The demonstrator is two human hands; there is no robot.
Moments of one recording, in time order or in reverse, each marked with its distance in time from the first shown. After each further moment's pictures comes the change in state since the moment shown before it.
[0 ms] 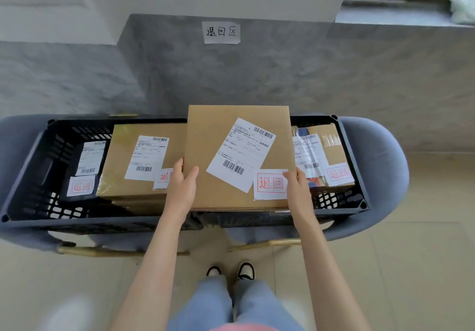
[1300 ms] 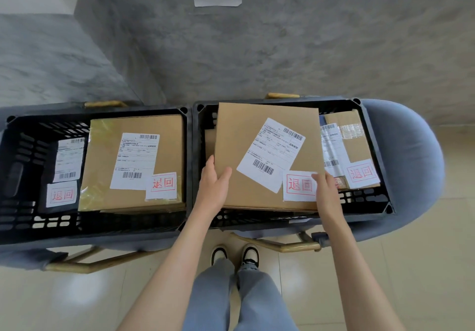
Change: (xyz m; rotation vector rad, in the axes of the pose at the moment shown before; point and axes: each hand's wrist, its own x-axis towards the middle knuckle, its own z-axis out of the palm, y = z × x) left_hand 0.076 -0.016 0.059 0.105 -0.253 -0.089; right_hand 0.082 0.029 -0.006 -0.123 0.115 0.155
